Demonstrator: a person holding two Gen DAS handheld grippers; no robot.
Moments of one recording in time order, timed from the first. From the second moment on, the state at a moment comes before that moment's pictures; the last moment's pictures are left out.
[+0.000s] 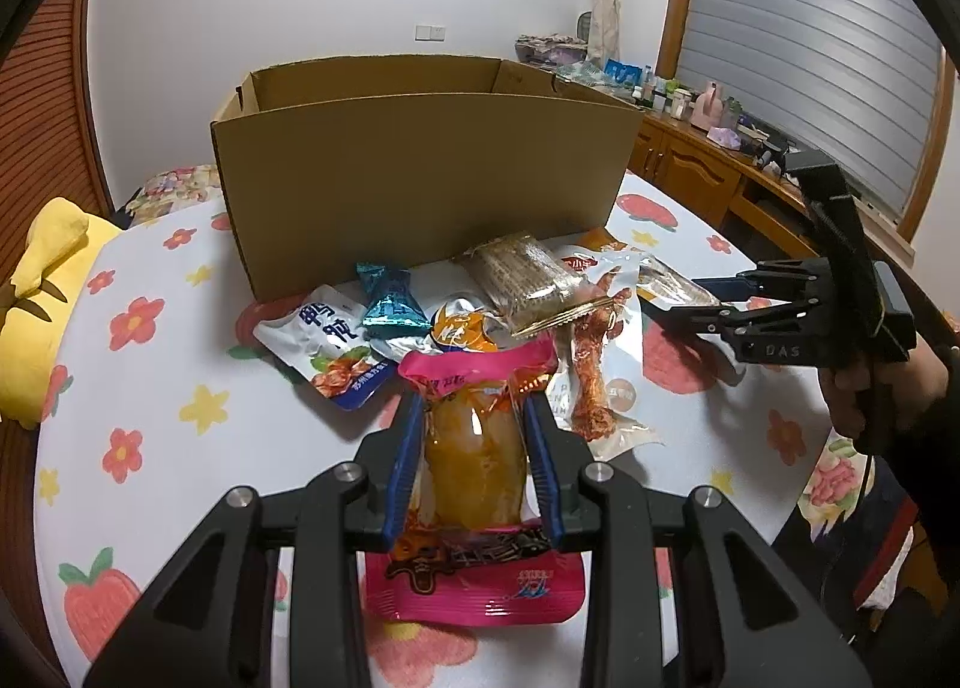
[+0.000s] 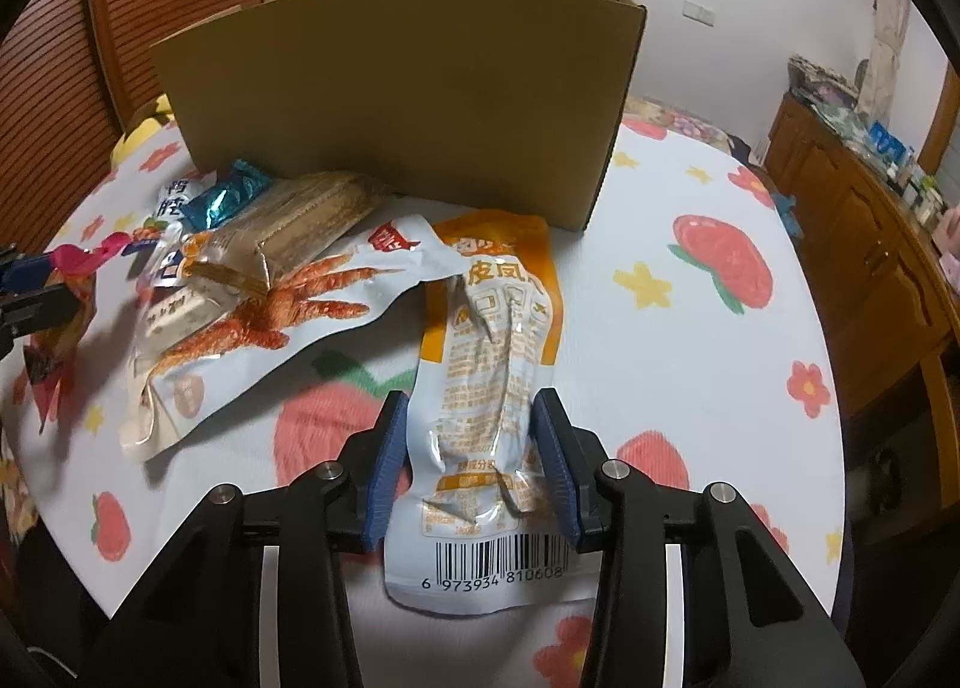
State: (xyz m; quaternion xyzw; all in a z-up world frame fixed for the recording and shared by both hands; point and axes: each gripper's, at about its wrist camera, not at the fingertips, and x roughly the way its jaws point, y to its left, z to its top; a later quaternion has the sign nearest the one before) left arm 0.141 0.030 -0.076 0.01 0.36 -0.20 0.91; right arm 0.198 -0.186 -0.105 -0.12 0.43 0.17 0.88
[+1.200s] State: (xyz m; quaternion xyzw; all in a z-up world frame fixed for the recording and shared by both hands) left arm 0.144 0.024 -0.077 0.01 0.36 -0.20 0.91; right arm 0.173 -0.211 -0.082 -0.08 0.41 0.18 0.89
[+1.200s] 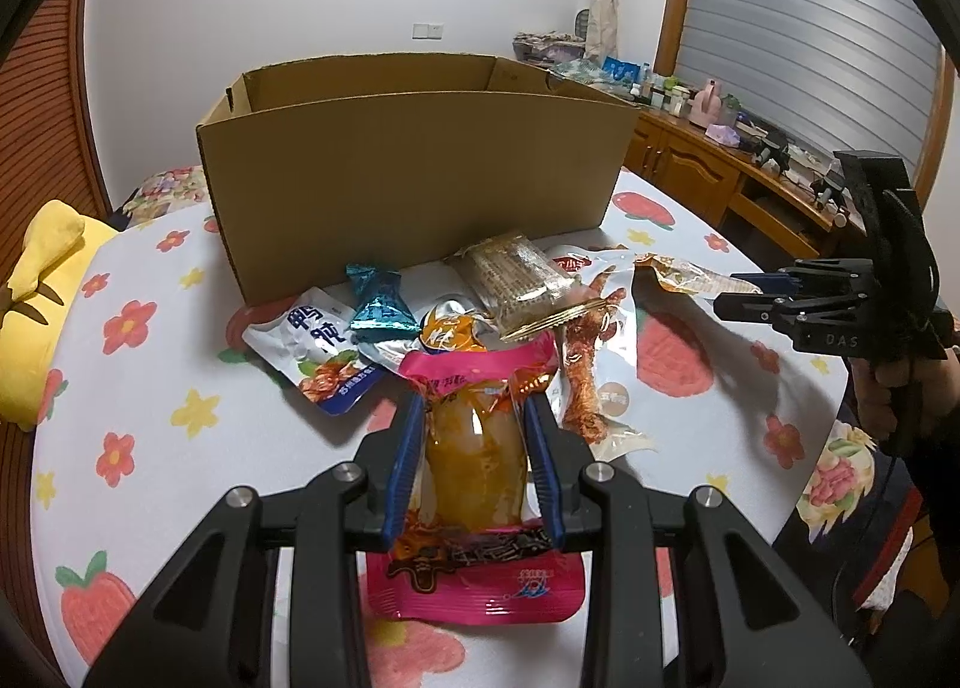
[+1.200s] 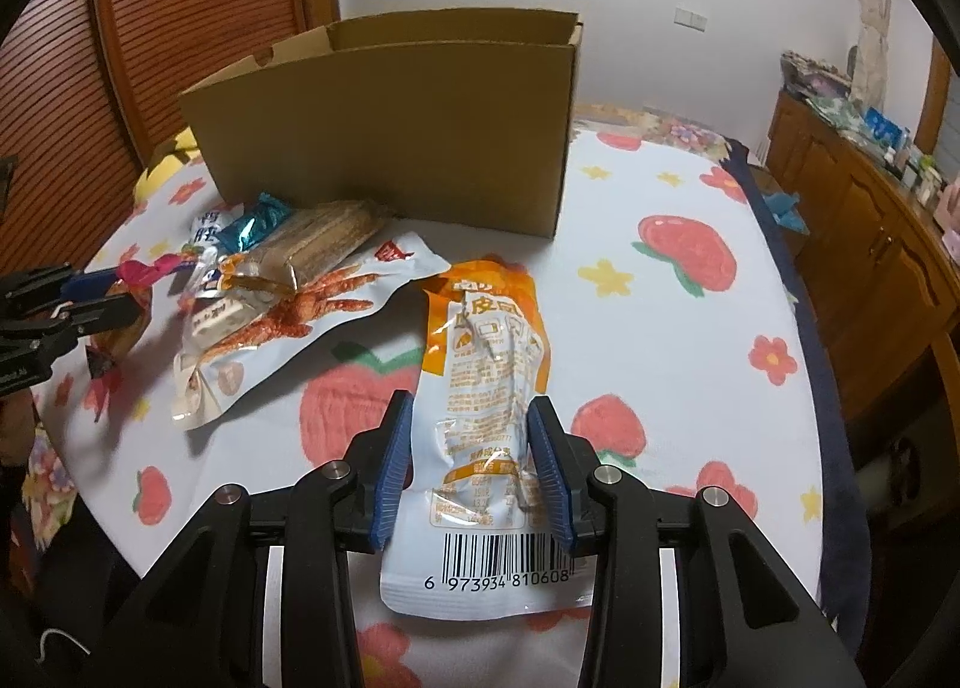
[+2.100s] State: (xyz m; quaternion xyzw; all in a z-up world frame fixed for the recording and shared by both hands) left arm 0.152 0.021 -0.030 0.01 0.33 -0.21 0.92; right arm 0.144 -0.208 -0.029 -0.12 0.35 0.18 0.91
